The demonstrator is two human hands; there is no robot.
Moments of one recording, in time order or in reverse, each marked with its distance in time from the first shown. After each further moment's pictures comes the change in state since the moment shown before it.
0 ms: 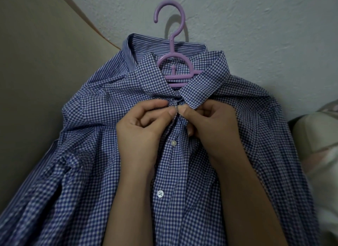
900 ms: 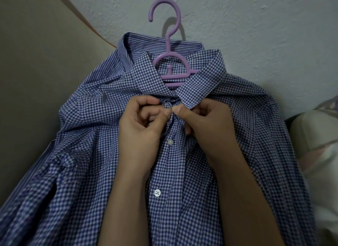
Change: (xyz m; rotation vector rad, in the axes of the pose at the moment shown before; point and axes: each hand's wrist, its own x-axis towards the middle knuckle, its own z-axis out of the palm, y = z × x) left_hand 0.007 -0.006 -0.005 0.134 -0.108 0.045; right_hand -0.001 0.000 -0.001 -0.074 0.001 -0.033
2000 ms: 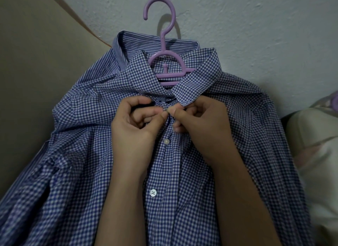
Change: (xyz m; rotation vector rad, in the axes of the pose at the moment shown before) left_hand -0.005 0.001 0.001 -0.051 0.056 -0.022; right_hand 0.000 0.001 0.000 -0.019 -0.003 0.006
